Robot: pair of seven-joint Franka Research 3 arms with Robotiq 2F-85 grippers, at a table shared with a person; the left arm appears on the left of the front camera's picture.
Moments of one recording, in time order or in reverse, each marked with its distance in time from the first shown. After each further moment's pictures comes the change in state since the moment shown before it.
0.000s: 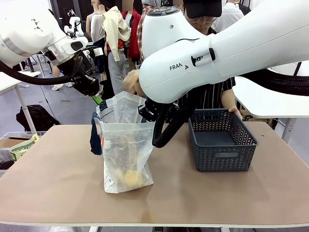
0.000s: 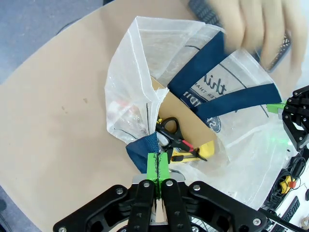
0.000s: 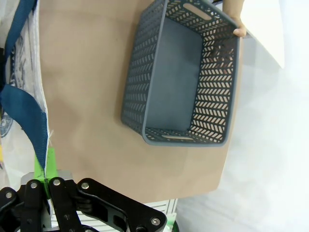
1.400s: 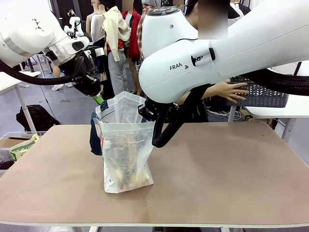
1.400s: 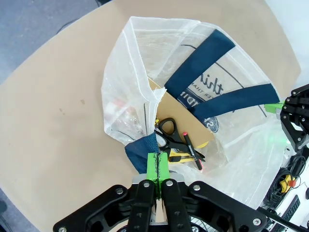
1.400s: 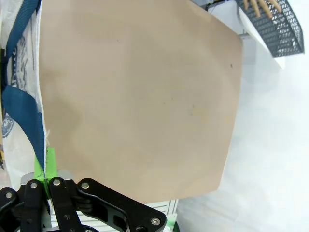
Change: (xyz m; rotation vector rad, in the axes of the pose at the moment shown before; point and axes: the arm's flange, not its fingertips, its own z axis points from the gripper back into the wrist) left arm 0.002 -0.008 -0.003 -0.006 0.004 -0.015; right arm 0.001 0.002 0.002 0.005 -0.006 0.001
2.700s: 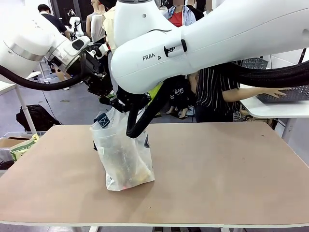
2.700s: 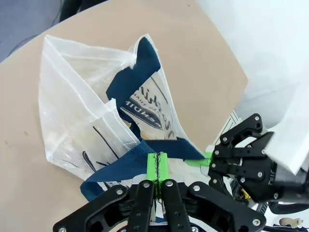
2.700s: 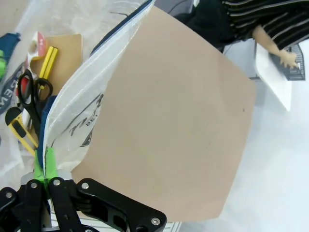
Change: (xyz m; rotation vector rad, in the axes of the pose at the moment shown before) left arm -0.001 -0.016 -0.016 -0.288 -0.114 0.015; right arm 0.023 0.073 0.019 0.101 -0.058 0.164
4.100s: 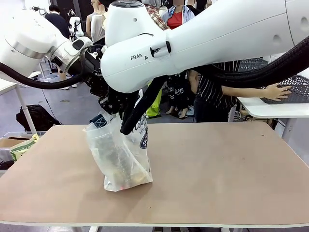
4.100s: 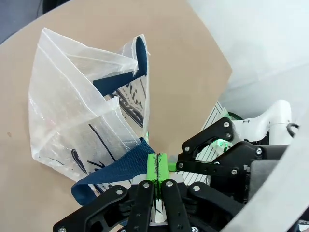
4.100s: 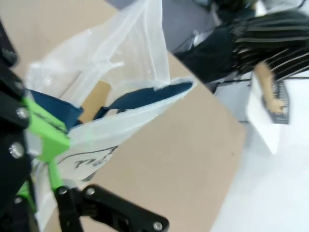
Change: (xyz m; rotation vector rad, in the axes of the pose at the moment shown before) left arm 0.004 0.006 -0.003 -0.097 0.053 0.000; right arm 0.020 0.022 -0.013 0.070 -0.004 0.259
